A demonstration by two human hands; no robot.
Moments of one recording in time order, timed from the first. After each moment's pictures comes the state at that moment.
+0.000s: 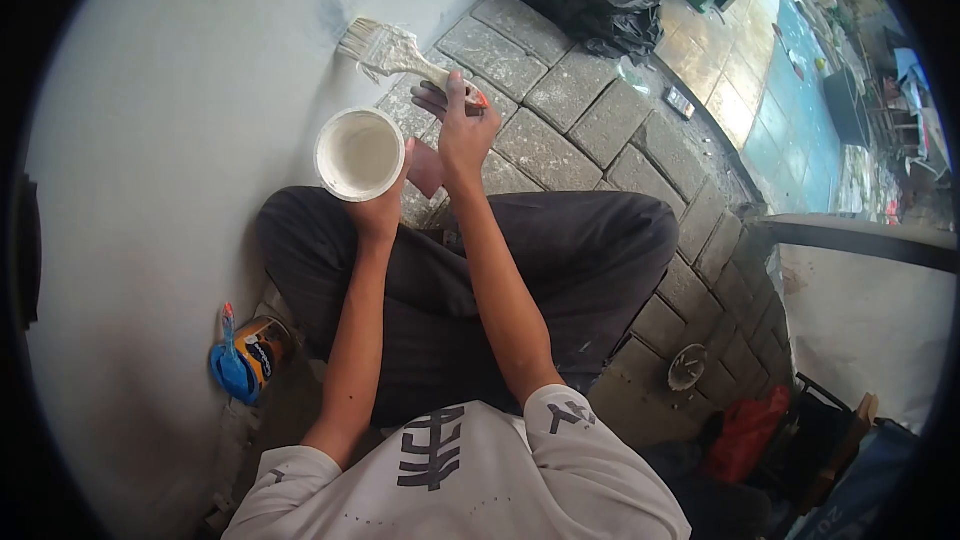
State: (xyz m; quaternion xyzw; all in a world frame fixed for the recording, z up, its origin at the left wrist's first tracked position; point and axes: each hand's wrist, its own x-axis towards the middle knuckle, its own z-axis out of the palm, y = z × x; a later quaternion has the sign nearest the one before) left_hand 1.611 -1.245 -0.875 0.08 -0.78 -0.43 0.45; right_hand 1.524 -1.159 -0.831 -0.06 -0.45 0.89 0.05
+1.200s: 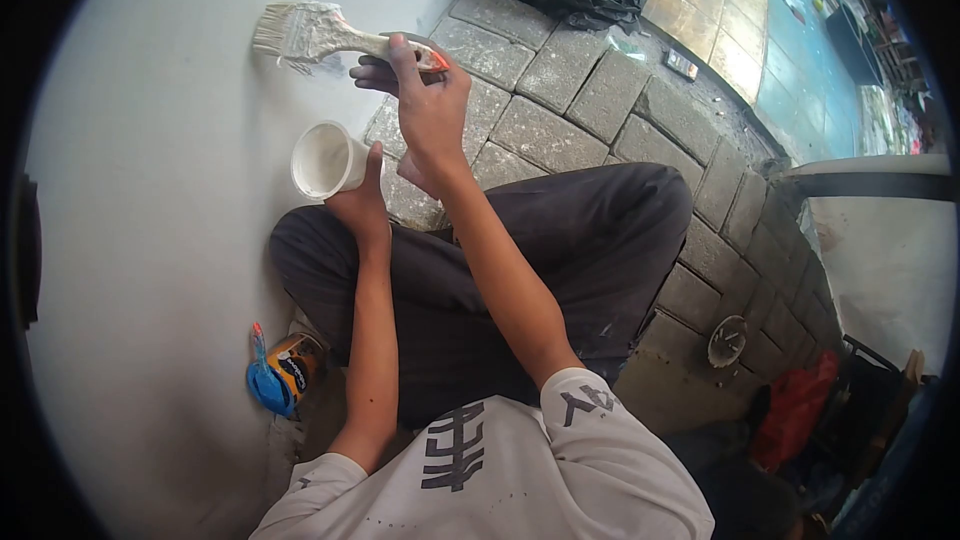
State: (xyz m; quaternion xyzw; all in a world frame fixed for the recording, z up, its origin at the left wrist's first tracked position) left_hand 1.608 -1.245 -0.848 0.16 -0.73 -0.52 0.40; right_hand 1.524 -1.150 -0.753 0.02 -0.38 0.92 0.02
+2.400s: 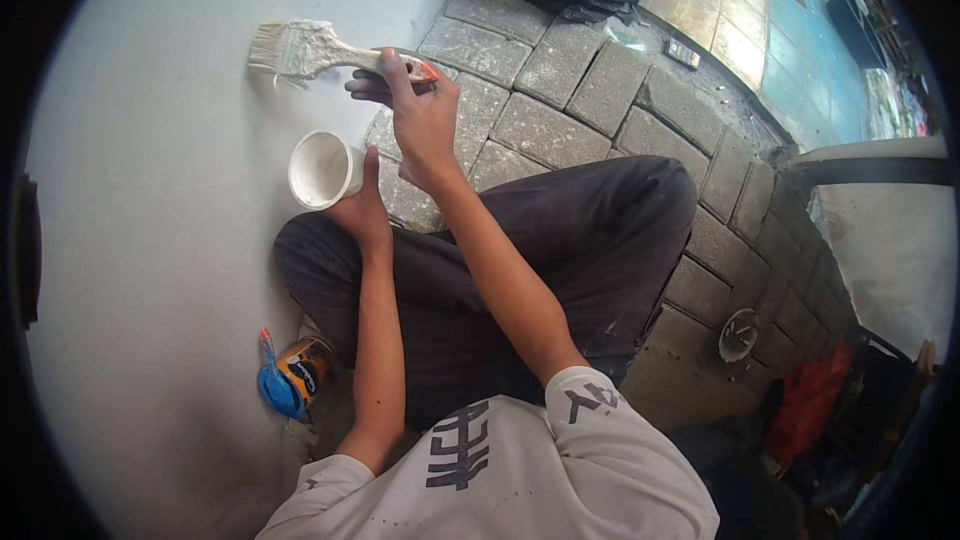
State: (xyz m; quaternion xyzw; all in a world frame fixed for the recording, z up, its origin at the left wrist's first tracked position) left_hand 1.608 -1.245 -0.852 0.16 -0.75 -0.49 0.41; right_hand 1.526 -1.152 -0.769 0.00 -0.36 0.93 0.01
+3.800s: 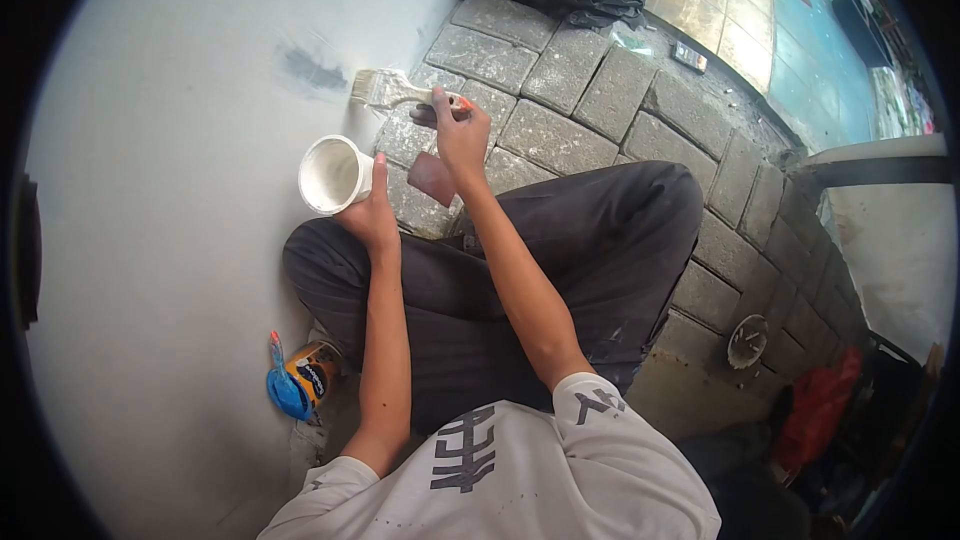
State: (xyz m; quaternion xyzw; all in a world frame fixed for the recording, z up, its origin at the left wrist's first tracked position) left_hand 1.606 -1.242 -0.849 0.17 -0.74 -0.51 0.41; right_hand 1.511 -1.145 -0.864 -0.08 -0.42 0.90 0.01
